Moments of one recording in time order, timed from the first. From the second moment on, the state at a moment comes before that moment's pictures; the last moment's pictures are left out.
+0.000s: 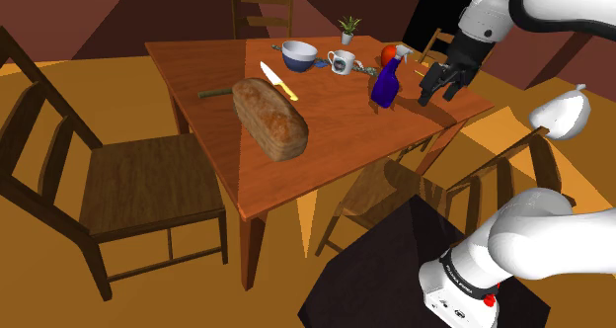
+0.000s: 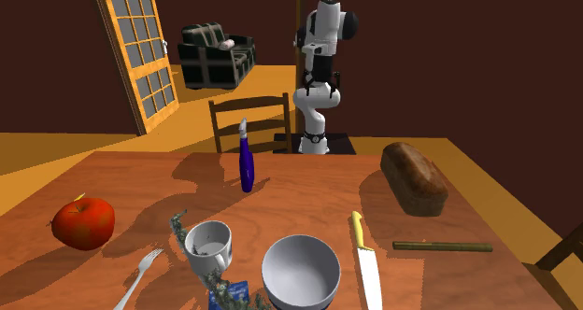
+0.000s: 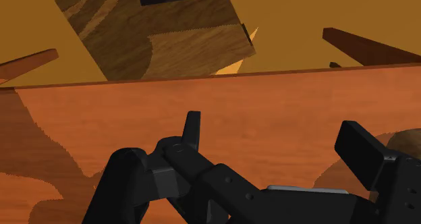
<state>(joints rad) 0.00 -0.77 -0.03 -2.33 -0.08 1.60 0.17</state>
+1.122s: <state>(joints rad) 0.00 -0.49 -0.36 -2.30 -0.13 2.05 -0.20</state>
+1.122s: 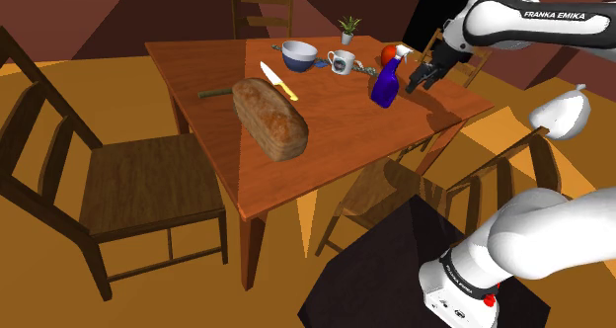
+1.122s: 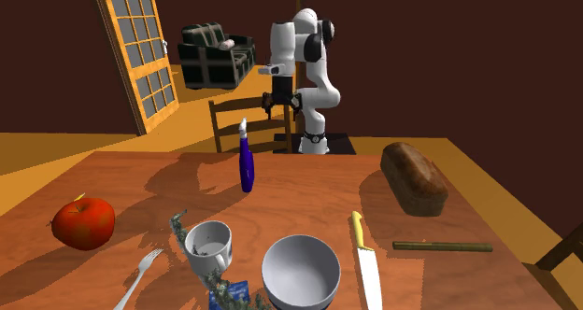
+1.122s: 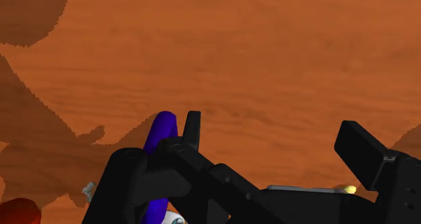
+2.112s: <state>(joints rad) 0.08 -0.03 -0.63 -2.03 0.25 2.29 -0.69</state>
